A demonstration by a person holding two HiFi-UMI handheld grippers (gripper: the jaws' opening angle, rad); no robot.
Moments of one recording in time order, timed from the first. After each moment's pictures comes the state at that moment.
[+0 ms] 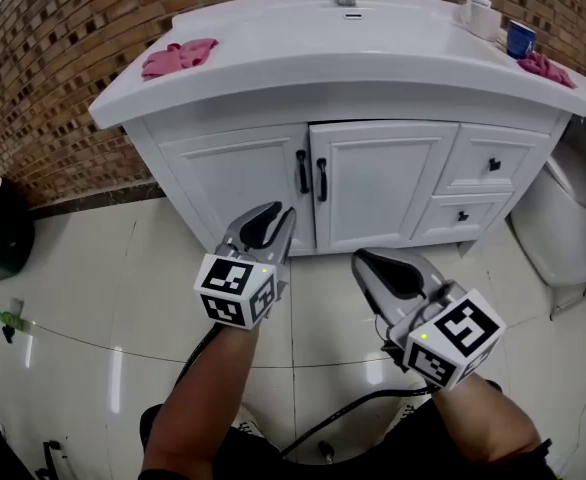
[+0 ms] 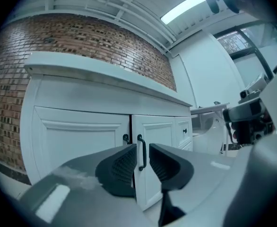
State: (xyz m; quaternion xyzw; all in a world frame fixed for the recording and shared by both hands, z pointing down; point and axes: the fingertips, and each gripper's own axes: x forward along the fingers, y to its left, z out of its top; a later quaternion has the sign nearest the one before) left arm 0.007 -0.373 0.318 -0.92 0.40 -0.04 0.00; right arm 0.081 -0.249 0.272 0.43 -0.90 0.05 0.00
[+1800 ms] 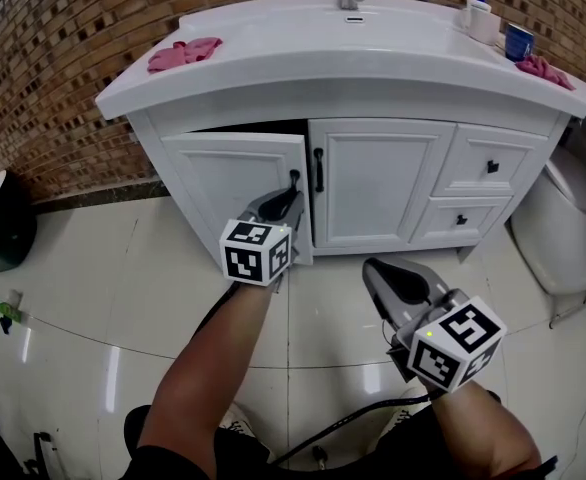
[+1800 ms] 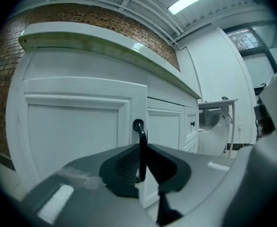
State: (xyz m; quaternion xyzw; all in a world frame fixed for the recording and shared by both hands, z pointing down) left arm 0.033 -0.423 0.360 -0.91 0.41 -0.07 -0.04; right arm 0.105 -0.234 0.303 0.45 -0.89 0.10 0.01
